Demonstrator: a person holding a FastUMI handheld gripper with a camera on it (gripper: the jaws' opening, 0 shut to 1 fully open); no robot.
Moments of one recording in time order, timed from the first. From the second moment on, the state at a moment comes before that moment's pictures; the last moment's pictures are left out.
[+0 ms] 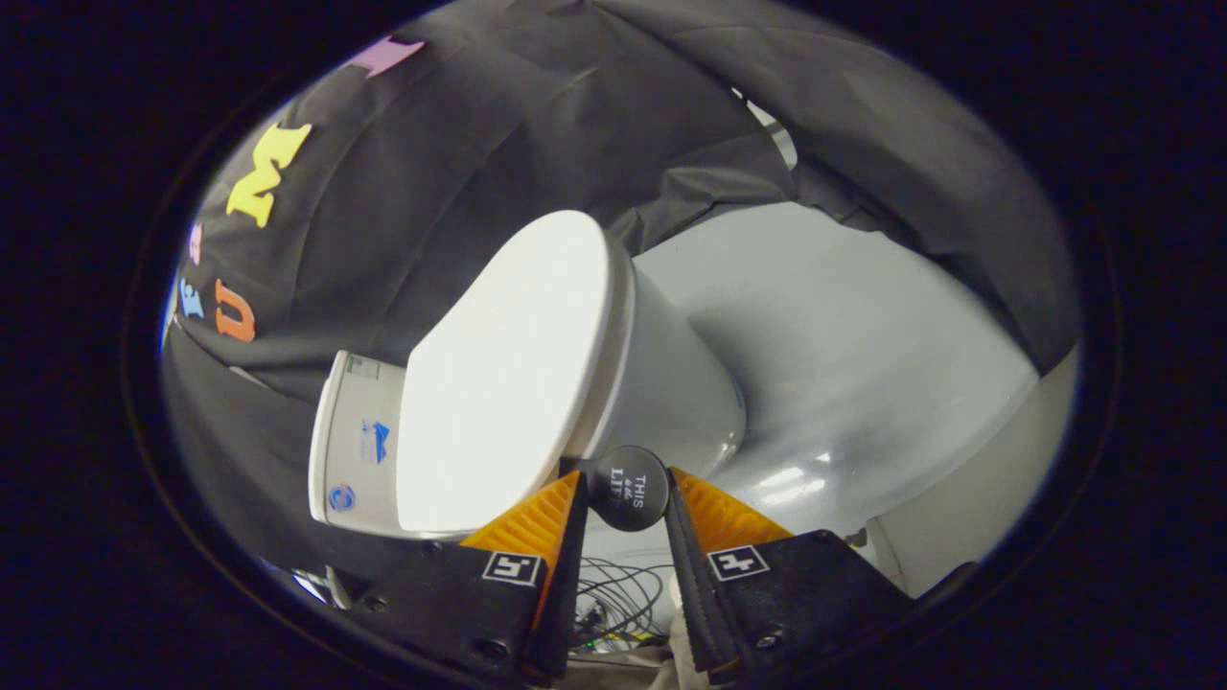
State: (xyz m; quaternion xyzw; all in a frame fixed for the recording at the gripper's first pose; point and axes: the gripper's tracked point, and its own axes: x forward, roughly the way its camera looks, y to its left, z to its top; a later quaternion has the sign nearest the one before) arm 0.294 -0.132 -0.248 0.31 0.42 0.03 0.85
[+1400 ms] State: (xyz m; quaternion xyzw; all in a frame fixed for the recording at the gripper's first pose) arm 0.293 -0.115 -0.171 0.43 0.34 0.08 0.83
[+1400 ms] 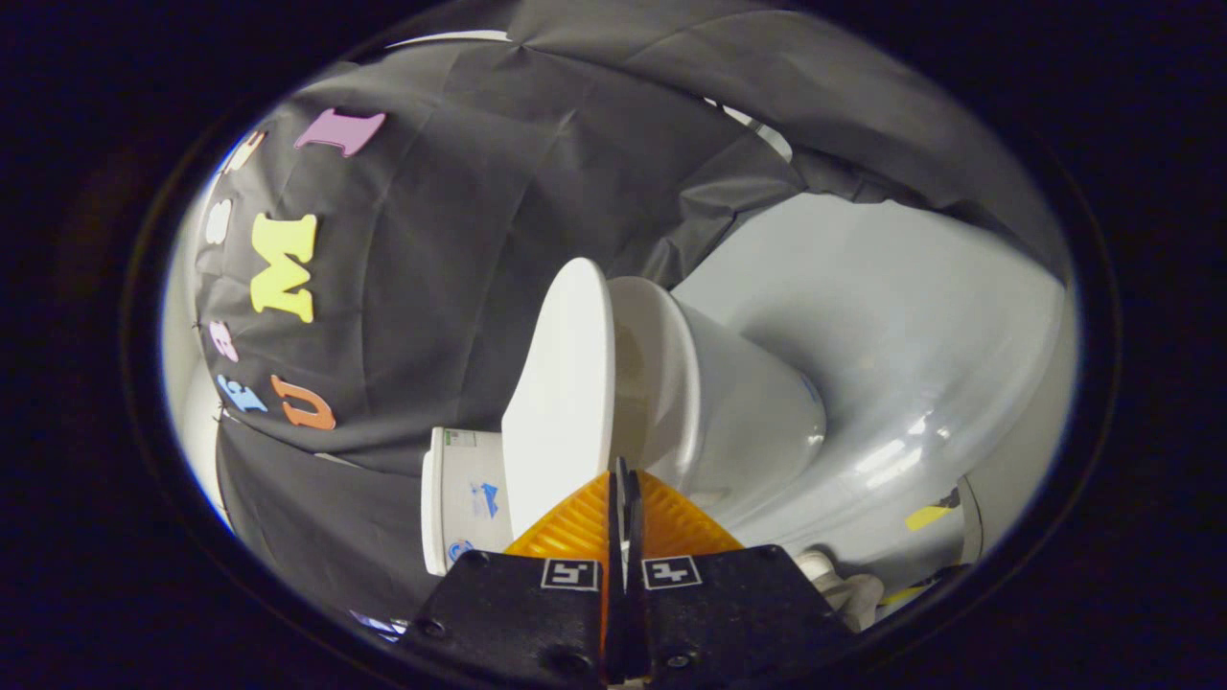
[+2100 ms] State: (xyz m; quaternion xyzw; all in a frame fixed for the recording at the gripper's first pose) arm 0.277 -0.070 -0.100 0.39 0.31 0.11 0.86
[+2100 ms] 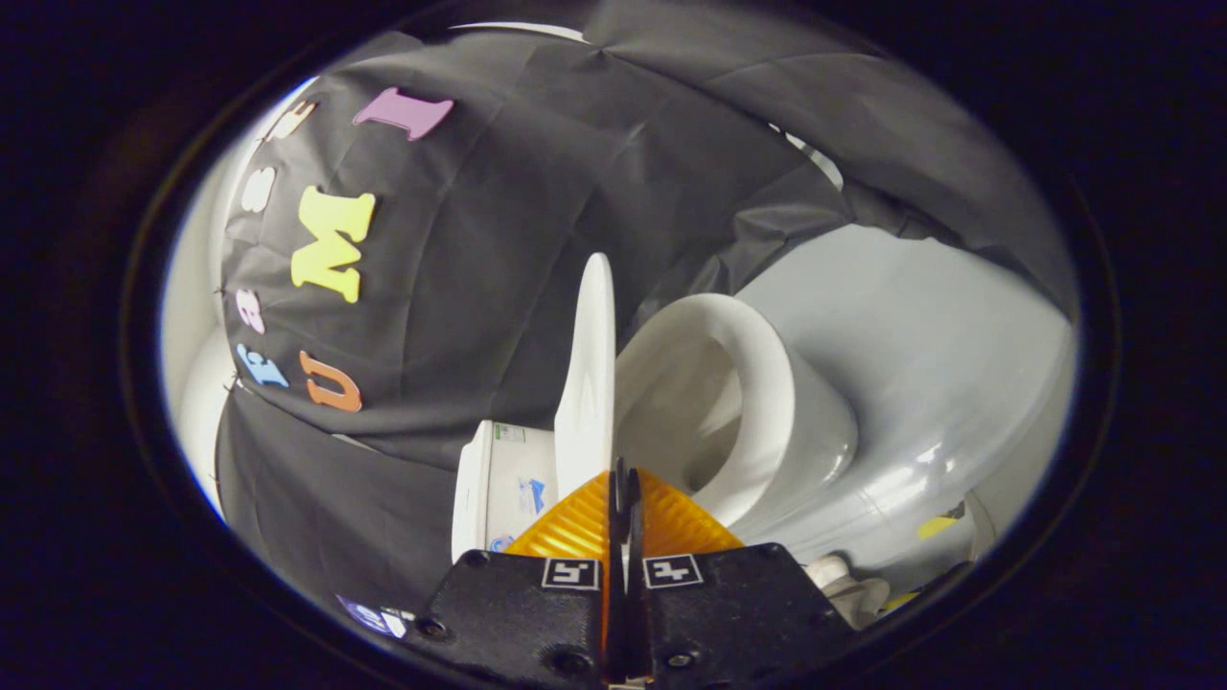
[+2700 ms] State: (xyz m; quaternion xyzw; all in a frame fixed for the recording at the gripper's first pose) arm 0.263 -0.010 -0.038 0.34 0.29 0.14 0.88
